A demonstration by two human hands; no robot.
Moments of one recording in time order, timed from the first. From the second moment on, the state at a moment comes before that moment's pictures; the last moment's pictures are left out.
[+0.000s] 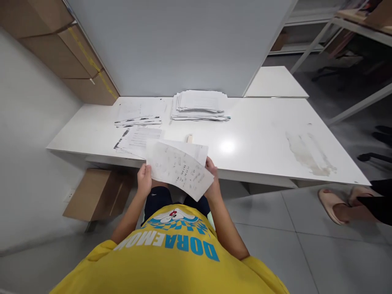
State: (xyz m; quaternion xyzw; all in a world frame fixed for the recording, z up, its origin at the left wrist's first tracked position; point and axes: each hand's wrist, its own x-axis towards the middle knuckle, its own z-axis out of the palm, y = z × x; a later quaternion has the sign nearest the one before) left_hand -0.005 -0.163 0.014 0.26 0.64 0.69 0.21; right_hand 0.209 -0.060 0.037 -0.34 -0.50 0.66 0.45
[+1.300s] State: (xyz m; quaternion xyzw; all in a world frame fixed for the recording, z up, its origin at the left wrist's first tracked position) left_hand -0.013 -0.162 -0.014 0.00 0.61 0.77 0.19; right_hand 0.232 0.008 0.045 -0.43 -0.53 0.60 0.41
